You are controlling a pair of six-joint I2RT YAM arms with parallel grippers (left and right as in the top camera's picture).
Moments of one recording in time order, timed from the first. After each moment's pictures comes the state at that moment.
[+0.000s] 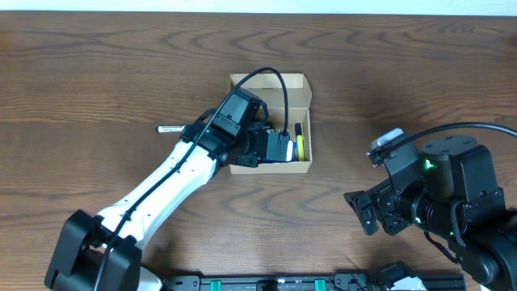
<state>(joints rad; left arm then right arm) -0.58 1.60 1.11 -0.53 0.21 1.13 0.38 0.97 1.49 -1.49 -0.10 -0.07</state>
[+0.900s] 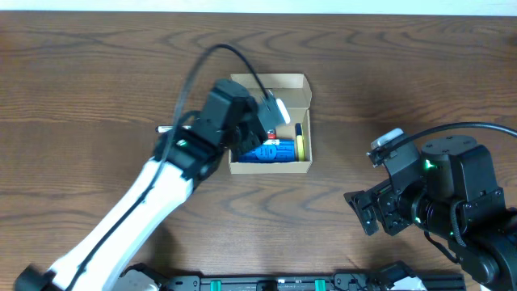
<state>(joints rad) -0.56 1.36 1.15 -0.48 0.05 0.52 0.38 0.97 1.49 -1.49 -0.10 -0.07</state>
